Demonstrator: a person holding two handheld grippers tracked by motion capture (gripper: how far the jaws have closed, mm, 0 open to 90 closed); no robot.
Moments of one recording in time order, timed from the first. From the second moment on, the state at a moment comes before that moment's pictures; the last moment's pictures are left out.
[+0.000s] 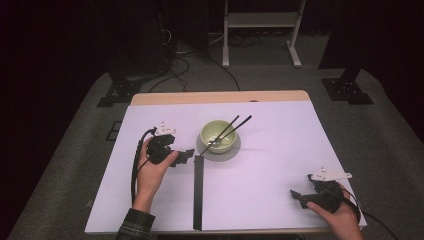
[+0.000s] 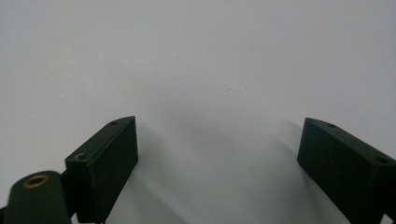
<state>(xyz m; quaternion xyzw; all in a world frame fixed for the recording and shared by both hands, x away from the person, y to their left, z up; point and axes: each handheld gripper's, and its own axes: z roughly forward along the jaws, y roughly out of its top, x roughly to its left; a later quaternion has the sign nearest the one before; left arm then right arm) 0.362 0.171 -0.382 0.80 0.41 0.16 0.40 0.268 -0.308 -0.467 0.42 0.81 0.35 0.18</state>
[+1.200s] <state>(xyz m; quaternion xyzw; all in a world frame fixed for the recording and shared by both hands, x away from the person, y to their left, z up) 0.310 0.182 -0.421 0.81 0.42 0.14 0.38 0.268 -0.308 -0.467 0.42 0.81 0.35 0.18</state>
